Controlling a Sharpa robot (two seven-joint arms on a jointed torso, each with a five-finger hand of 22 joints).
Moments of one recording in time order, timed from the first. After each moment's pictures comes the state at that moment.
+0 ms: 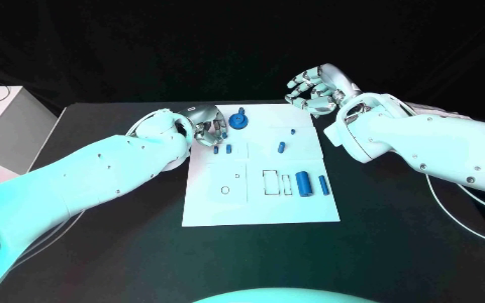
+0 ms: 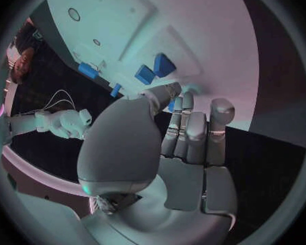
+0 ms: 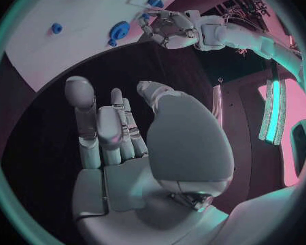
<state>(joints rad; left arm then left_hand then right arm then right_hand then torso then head) 1.14 -0.54 0.09 1.14 -1.55 -0.16 -0.09 1.41 -0.23 0.61 0.01 0.18 0.87 0.14 0.27 0.33 0.91 0.09 0.61 0.25 1.27 0.03 1.44 0.93 0.14 1.13 0.13 1.20 1.10 1.34 -0.85 -0.12 1.53 -0.98 -0.67 -0.06 1.35 -0.28 0.45 0.25 0.33 0.92 0.18 0.17 0.37 1.13 0.11 0.10 0.25 1.45 0.02 1.15 1.11 0.14 1.39 0.11 0.73 0.98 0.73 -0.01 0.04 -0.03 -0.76</state>
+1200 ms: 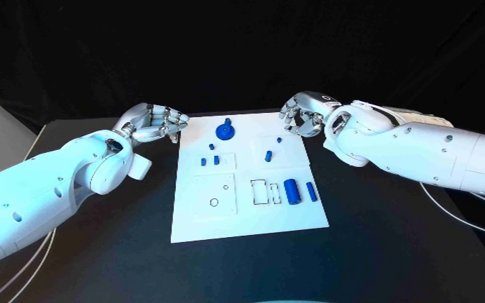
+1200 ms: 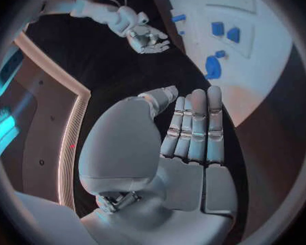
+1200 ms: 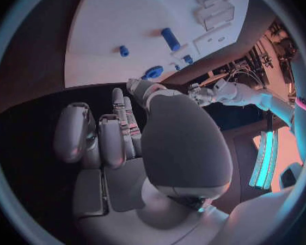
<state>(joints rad) 1.03 -0.79 0.28 1.32 -0.62 -0.13 0.18 1.39 -0.19 0.57 0.07 0.18 0.88 0.19 0.27 0.33 0.85 0.13 0.60 0.19 0.95 0.06 1.14 0.45 0.18 0.88 0.15 0.88 0.82 1.31 -0.83 -0.13 1.38 -1.42 -0.41 -0.11 1.44 -0.28 0.50 0.17 0.25 0.97 0.15 0.17 0.37 1.17 0.08 0.07 0.16 1.47 0.00 1.34 1.27 0.09 1.46 0.09 1.14 1.30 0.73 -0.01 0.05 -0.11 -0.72</state>
